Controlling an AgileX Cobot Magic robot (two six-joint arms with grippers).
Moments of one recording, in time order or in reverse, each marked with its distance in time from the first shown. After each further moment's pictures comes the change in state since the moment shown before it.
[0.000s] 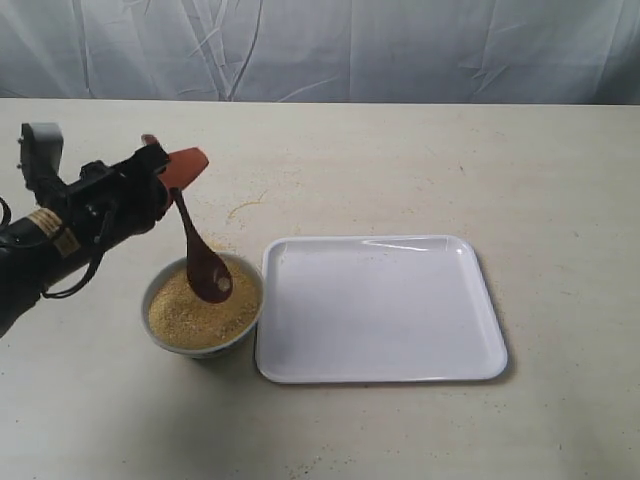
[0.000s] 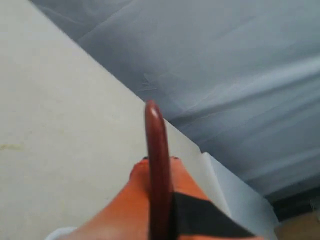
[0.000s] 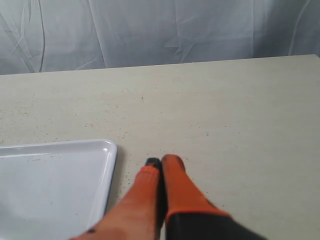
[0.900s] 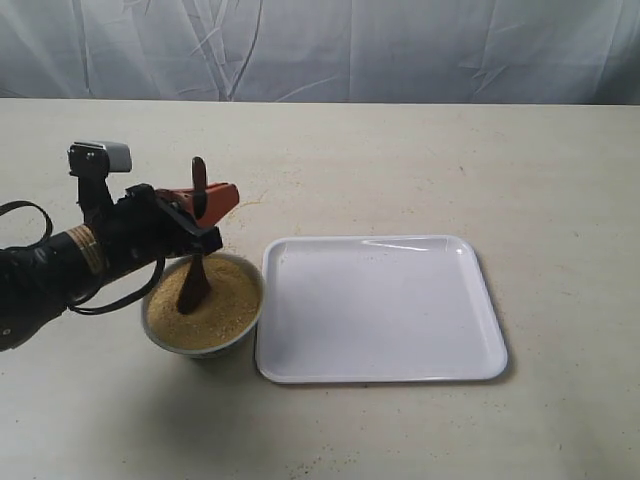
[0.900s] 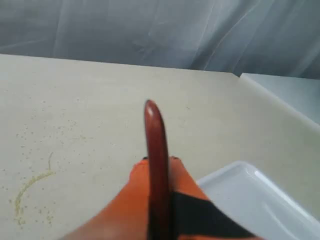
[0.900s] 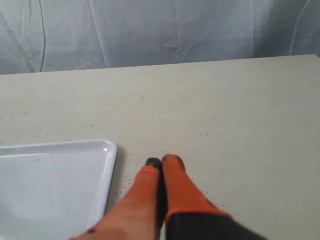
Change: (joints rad) left arm 0.002 0.161 -0.063 0.139 -0.030 0.584; right arm 0.000 0.000 0.000 0.000 0.000 0.000
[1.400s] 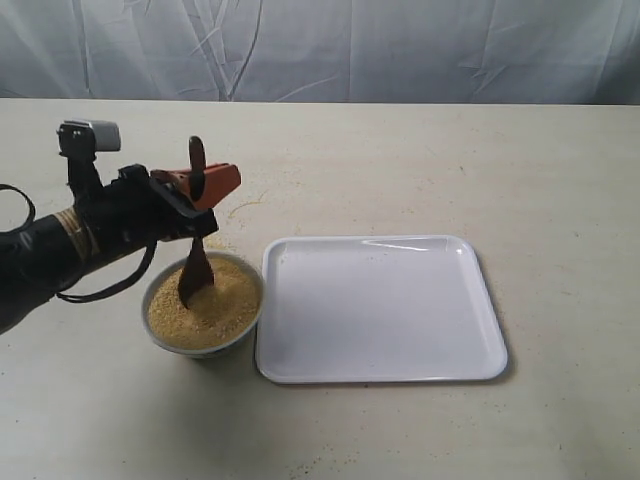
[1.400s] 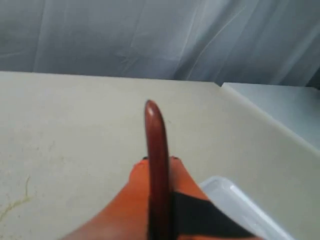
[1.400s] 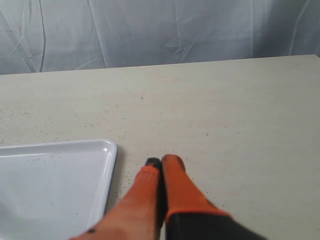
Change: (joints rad) left arm 0.000 -0.101 0.000 0.047 0.022 -0.070; right arm 0.000 0.000 0.000 0.000 0.000 0.000
